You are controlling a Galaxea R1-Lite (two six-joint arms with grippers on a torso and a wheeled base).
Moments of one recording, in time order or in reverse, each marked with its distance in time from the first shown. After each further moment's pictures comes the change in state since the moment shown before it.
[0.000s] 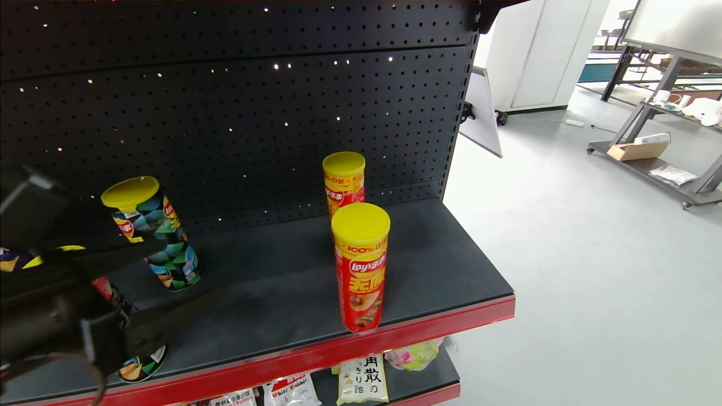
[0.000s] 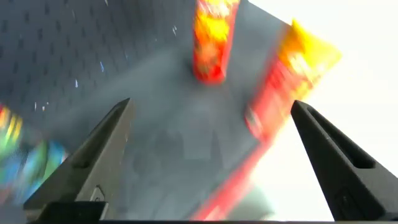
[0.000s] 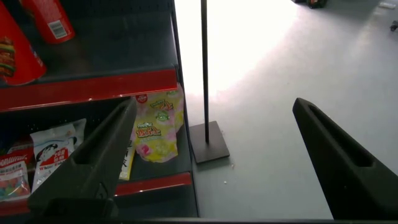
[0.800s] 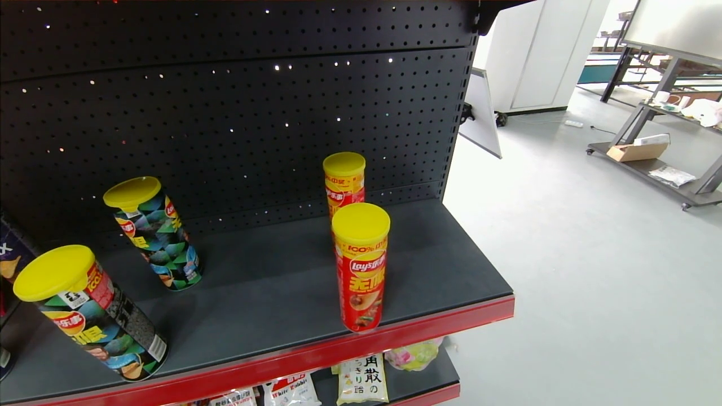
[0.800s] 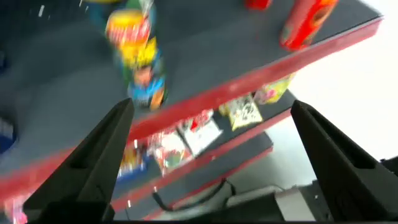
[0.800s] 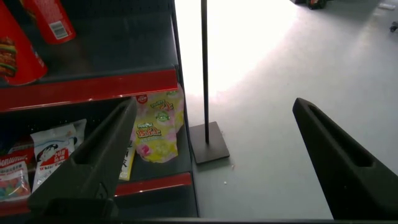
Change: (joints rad) left arm 0.295 -0.777 0.043 0.715 0.037 -0.066; right arm 0.000 0.000 0.000 0.000 0.000 0.000
